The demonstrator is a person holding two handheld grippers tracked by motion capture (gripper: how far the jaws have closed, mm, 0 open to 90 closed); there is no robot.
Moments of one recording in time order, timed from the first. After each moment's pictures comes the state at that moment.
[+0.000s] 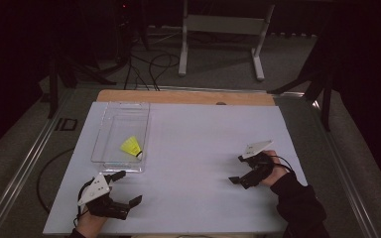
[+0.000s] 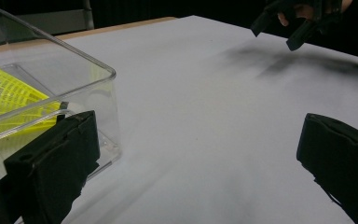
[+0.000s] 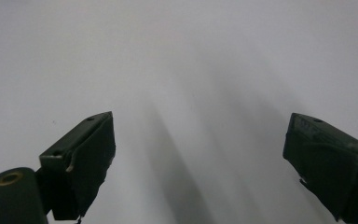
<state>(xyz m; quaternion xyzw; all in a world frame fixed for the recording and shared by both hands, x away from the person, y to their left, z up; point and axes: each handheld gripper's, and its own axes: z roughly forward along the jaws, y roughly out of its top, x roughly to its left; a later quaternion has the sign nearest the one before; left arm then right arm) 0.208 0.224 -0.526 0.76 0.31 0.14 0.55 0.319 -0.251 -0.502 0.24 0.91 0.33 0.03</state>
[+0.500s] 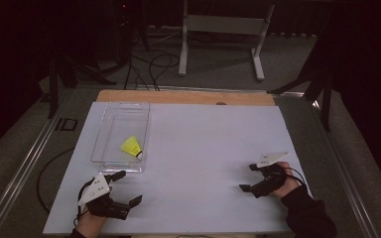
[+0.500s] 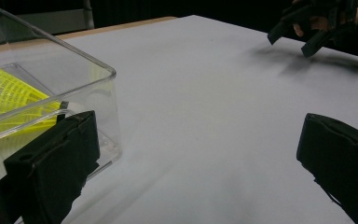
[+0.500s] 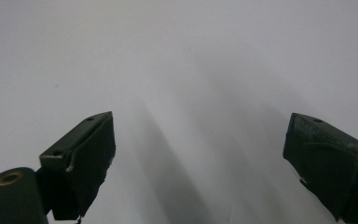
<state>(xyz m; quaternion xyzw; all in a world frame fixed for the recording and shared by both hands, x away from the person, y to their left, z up) 0.208 0.225 -0.526 0.77 0.31 0.14 0.55 0.292 -0.288 -0.518 0.29 0.89 0.36 0.03</state>
